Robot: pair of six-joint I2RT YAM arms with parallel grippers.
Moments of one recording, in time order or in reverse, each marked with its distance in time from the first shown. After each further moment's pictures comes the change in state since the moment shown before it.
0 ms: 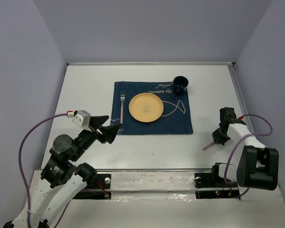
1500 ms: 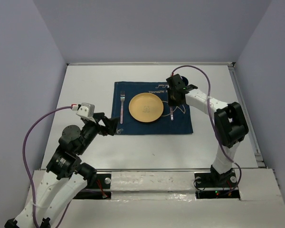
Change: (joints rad) left arm 0.069 0.122 0.000 -0.027 -0.117 0.002; right arm 0.621 0.616 0.795 0.128 -0.037 -0.494
